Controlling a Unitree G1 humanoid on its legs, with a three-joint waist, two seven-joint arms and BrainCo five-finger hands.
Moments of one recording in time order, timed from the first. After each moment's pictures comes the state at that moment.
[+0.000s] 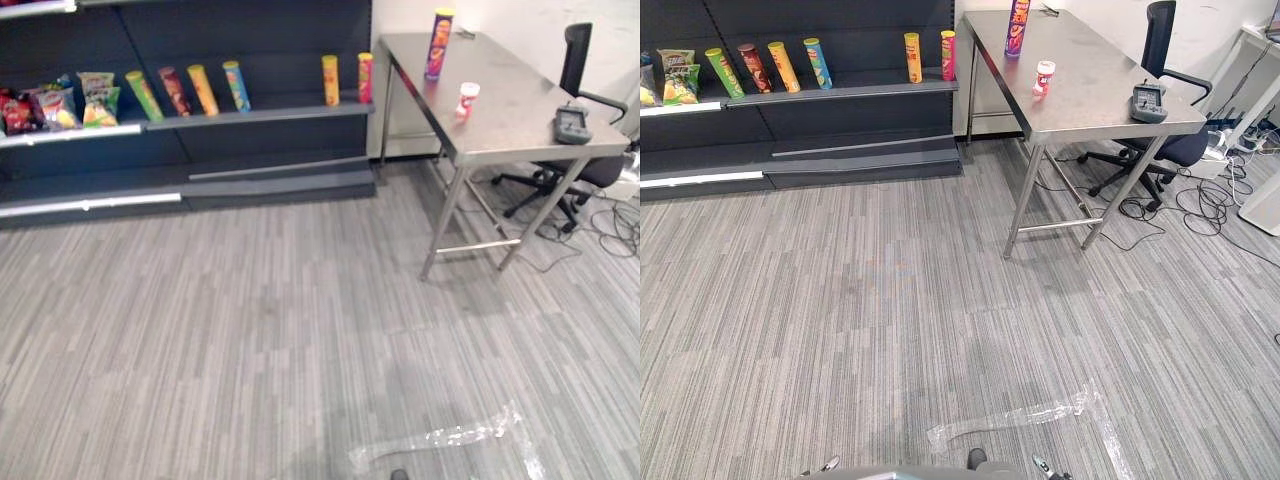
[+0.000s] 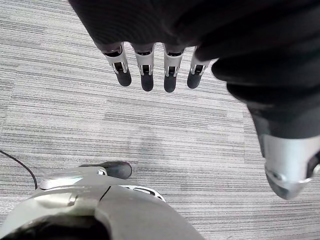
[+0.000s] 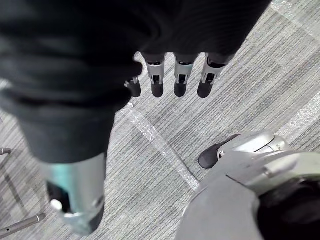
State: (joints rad) left arm 0.17 0.09 0.22 1.17 0.00 -0.09 0.10; right arm 0.12 -0.06 -0.39 1.20 0.24 -0.07 0.00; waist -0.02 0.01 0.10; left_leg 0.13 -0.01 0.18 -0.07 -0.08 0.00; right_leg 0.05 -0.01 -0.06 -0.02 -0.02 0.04
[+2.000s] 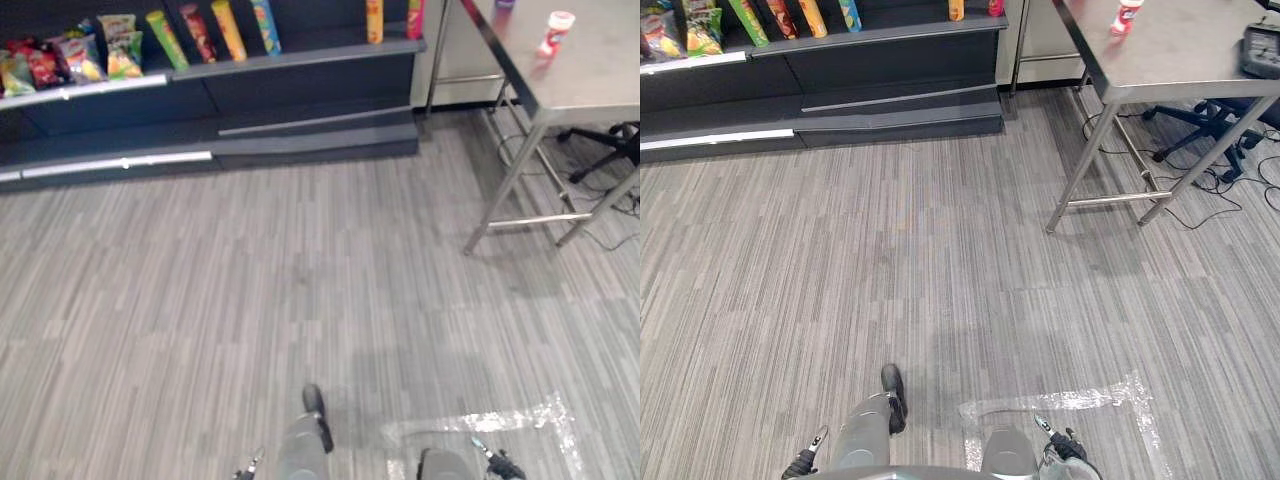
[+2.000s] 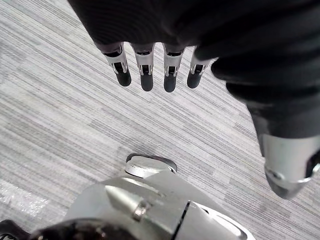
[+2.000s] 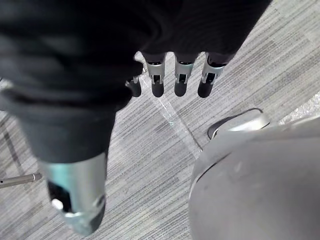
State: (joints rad) left arm 0.12 0.05 0.35 1.11 -0.23 -0.09 0.08; right arm 0.03 -0.06 -0.39 1.12 0.24 -0.08 -0.02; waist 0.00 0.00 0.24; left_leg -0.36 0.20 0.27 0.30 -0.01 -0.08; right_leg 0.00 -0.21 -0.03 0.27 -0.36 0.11
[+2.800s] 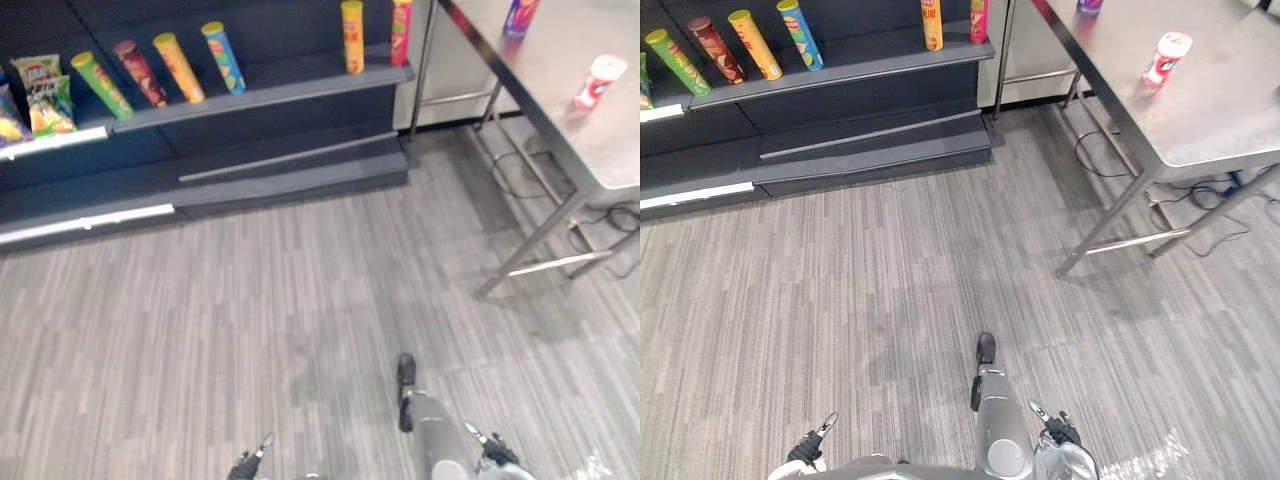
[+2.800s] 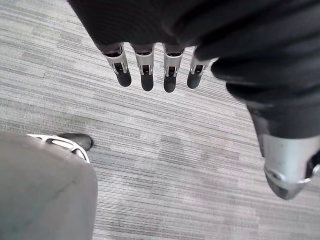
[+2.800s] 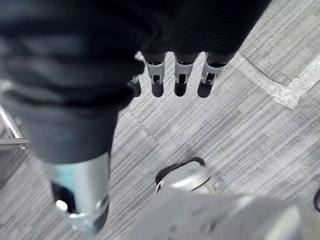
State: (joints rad) left arm 0.04 0.02 0.32 1.18 -0.17 -0.08 0.06; right arm 0.02 -0.08 -0.40 1.11 0.24 -0.09 0.00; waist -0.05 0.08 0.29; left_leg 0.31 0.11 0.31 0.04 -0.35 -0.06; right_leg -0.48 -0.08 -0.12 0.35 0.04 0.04
